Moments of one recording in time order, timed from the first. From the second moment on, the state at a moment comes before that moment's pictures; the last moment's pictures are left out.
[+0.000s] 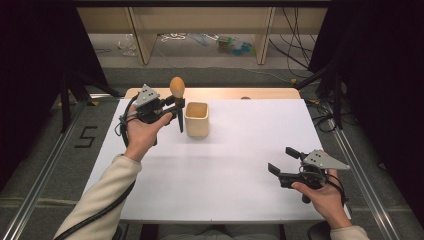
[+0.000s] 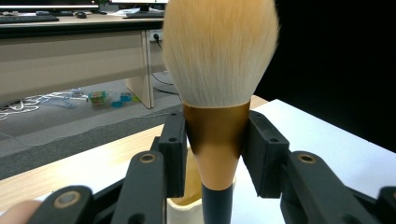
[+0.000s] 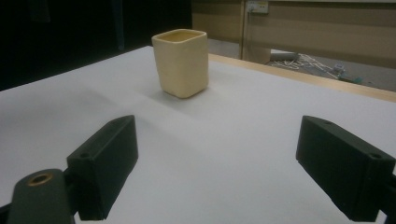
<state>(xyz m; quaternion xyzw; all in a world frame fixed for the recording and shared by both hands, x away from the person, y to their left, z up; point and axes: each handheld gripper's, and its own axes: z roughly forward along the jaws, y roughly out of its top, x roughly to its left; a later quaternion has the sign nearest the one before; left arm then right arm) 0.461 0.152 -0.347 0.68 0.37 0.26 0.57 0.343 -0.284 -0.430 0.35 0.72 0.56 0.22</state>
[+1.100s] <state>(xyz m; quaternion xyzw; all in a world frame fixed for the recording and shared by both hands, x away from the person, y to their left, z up) 0.466 0.144 -0.339 0.68 0.36 0.26 0.58 0.343 -0.285 -0.430 0.35 0.72 0.56 0.22</state>
